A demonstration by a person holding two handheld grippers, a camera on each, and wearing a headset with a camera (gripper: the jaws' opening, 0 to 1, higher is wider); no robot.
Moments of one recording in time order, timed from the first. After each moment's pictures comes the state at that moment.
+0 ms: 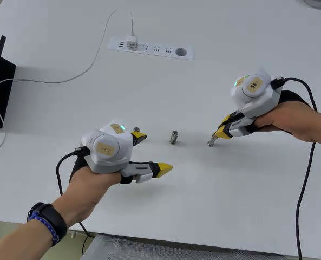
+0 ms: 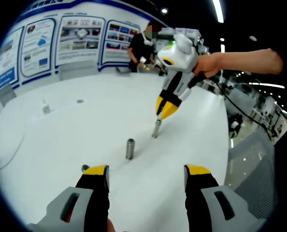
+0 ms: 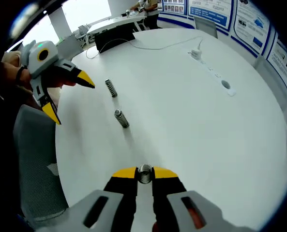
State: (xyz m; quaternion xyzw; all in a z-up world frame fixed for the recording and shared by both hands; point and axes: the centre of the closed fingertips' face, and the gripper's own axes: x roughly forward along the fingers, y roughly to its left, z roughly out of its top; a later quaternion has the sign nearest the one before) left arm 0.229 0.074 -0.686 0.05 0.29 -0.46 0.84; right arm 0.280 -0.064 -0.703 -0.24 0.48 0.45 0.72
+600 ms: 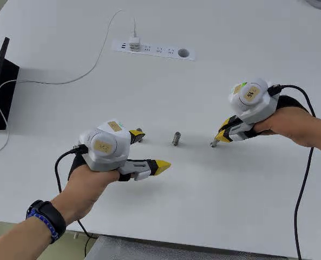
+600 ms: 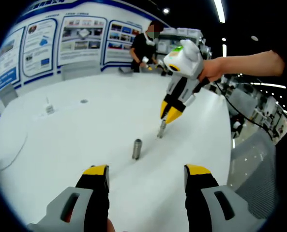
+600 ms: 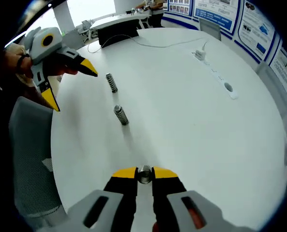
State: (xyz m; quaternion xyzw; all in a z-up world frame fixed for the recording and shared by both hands) left arm 0.238 0.083 -0.685 0.05 0.29 -0.46 0.84; right arm 0.279 -0.062 -0.712 -0.26 0.46 0.45 0.72
